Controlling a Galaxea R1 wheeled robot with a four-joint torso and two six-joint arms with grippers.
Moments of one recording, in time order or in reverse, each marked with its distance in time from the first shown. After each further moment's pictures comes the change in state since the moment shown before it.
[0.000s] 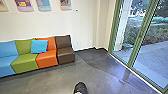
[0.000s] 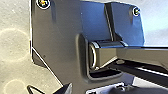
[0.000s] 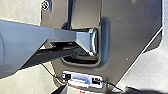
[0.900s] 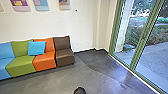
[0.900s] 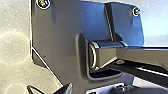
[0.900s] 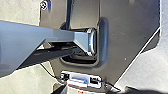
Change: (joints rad) left arm 0.000 0.000 0.000 0.000 0.000 0.000; right arm 0.000 -0.004 -0.002 0.000 0.000 0.000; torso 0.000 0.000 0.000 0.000
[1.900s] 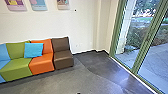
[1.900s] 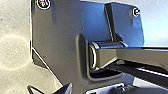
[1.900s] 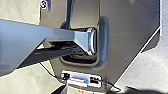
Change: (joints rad) left arm 0.000 0.000 0.000 0.000 -0.002 0.000; right arm -0.002 0.000 0.000 0.000 0.000 0.000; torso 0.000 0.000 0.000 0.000
